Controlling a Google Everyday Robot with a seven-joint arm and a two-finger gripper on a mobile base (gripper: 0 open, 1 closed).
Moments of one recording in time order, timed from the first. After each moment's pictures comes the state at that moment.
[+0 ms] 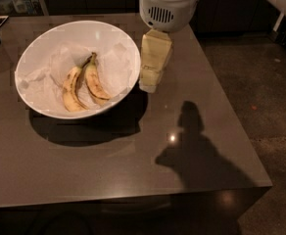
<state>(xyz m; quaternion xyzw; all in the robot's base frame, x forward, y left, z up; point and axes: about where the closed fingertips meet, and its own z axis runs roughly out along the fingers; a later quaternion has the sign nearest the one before) 0.514 -0.055 1.003 -0.55 0.81 -0.12 0.16</state>
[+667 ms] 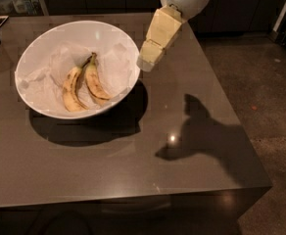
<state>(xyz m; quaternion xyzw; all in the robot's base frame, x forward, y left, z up) 0.532 -0.054 1.004 -0.52 0.84 0.06 0.16</state>
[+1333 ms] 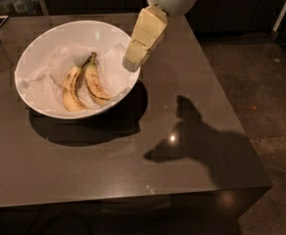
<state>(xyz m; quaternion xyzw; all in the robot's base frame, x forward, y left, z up) 0.531 -0.028 1.011 -0.52 0.83 0.06 0.18</state>
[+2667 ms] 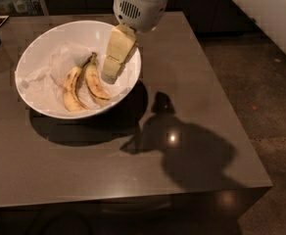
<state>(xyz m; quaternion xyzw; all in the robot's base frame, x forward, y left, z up) 0.542 0.014 0.978 -0.53 0.83 0.02 0.15</state>
